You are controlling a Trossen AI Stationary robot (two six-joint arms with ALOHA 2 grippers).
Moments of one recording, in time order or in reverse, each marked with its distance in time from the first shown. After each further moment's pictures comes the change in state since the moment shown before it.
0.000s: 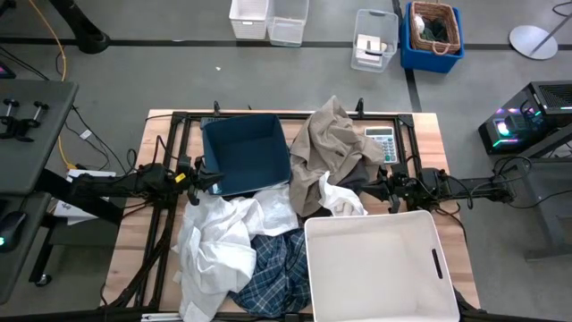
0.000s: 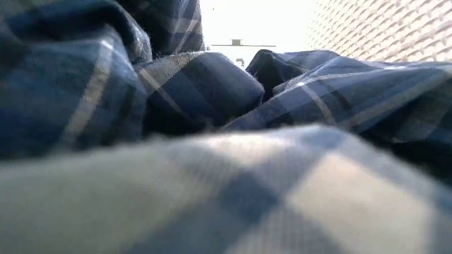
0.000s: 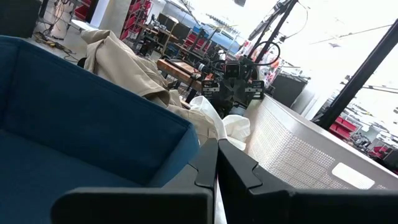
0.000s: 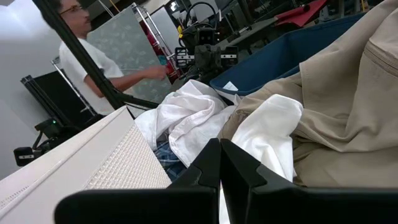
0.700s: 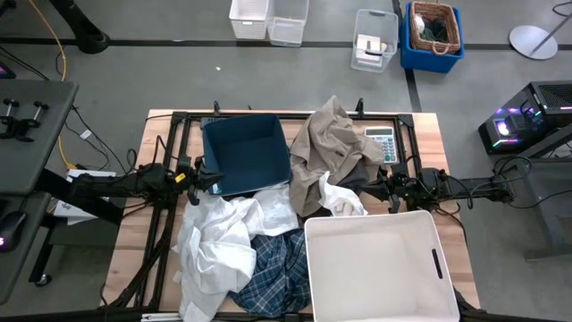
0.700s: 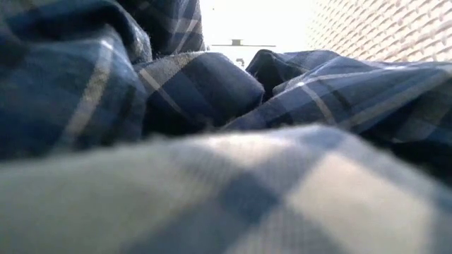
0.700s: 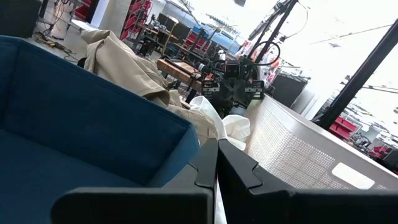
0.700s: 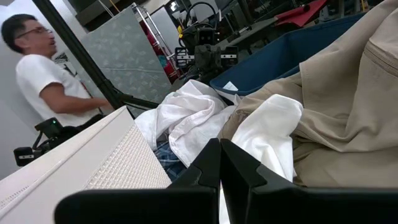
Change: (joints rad) left arm 0.000 0.000 0.000 0.000 0.000 0.000; right arm 0.000 0.000 0.000 0.000 0.000 0.000
